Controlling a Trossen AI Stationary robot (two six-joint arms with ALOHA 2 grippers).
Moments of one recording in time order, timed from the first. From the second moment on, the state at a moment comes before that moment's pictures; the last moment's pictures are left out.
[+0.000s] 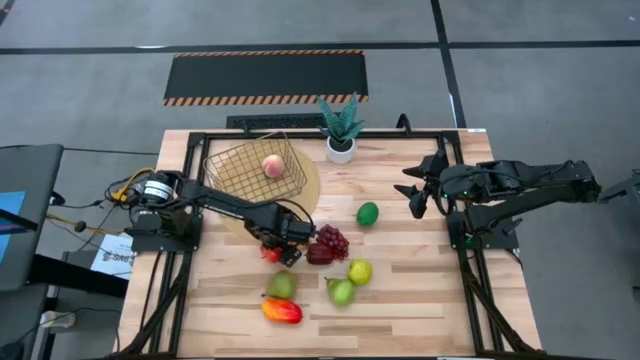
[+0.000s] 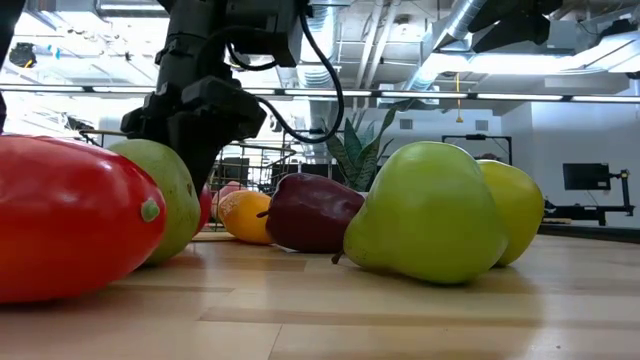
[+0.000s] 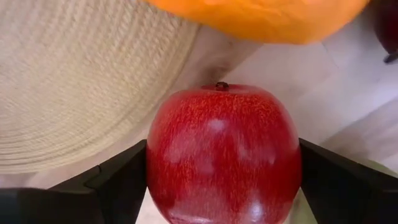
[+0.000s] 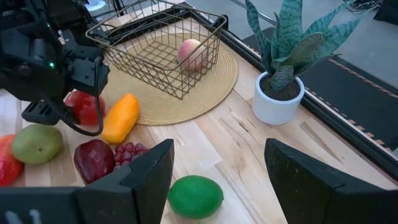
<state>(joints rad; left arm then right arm) -0.14 1.82 1.25 -1.03 0.07 -0.97 0.12 0.83 0.97 -0.75 0.52 0.46</state>
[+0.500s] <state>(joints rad) -0.10 1.59 1.25 -0.92 -0.04 -1.06 0.12 0.83 0.97 -0.75 0.52 0.46</state>
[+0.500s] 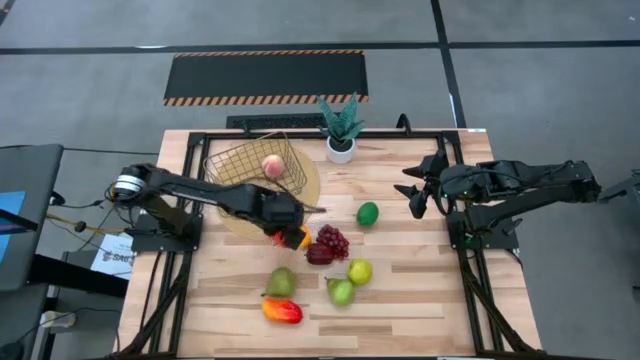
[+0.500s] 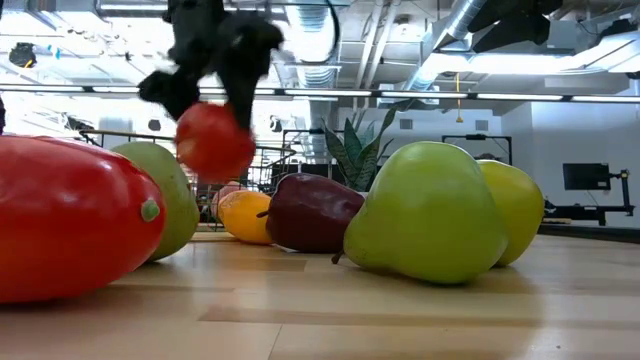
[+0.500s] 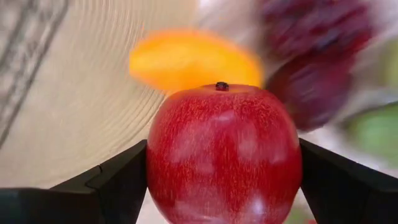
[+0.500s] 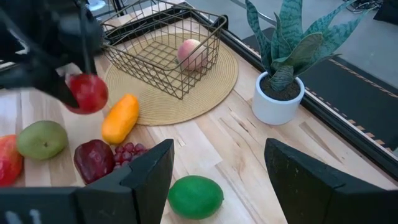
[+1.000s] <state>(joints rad) -0.03 1.27 1.25 -0.50 -0.09 -0.97 0.12 0.83 0.97 -0.75 0.52 0.46</state>
